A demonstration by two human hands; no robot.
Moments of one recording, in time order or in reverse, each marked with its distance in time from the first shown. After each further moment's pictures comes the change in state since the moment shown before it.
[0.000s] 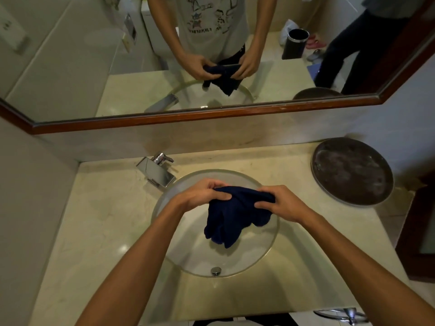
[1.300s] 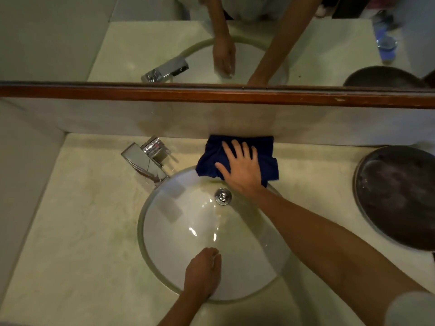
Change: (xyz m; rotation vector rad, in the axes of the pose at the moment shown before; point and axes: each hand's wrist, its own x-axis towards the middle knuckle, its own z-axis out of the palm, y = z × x) left_hand 0.018 -0.206 0.128 0.474 0.671 -0.392; right_hand 0.228 0.037 0.096 -0.800 0.251 -0.109
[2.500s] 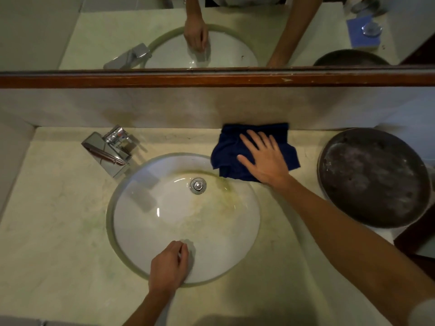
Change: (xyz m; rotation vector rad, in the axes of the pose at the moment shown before) left_hand -0.028 0.002 0.010 0.118 0.250 0.051; right_hand -0.053 0.159 -0.011 0.057 0.025 -0.062
